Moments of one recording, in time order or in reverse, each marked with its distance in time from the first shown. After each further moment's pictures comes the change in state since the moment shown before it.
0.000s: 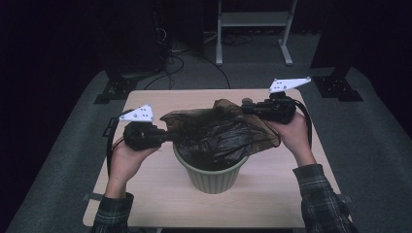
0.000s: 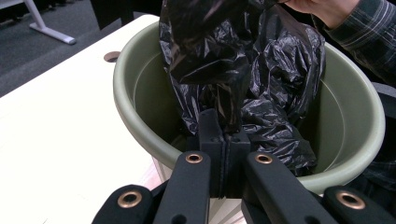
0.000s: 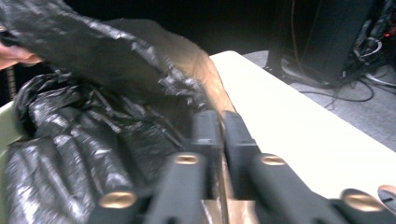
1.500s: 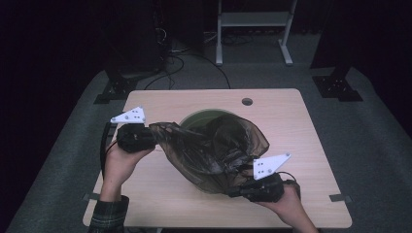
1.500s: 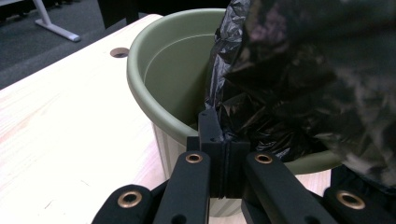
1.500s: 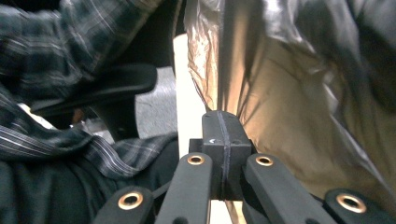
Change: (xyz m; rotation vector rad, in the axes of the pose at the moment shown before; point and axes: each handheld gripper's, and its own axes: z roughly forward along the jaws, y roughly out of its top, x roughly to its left) left arm 0.004 -0.013 -0.012 -0.017 0.006 -0.042; right arm 0.140 -0.113 0.017 0.128 0.360 -0.070
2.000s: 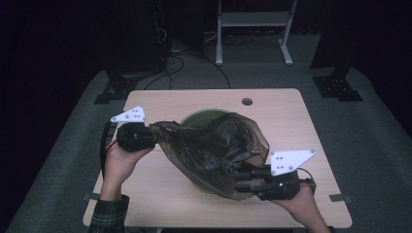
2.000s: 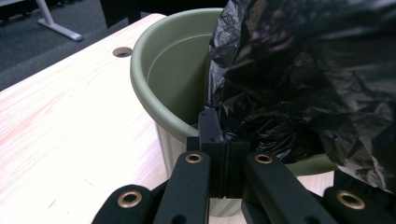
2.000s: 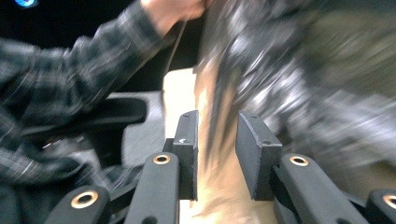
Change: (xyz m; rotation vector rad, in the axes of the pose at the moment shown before) left arm 0.001 0.002 -0.001 0.002 0.013 -0.003; right arm 0.020 0.031 -0.047 -0.130 -0.081 -0.084
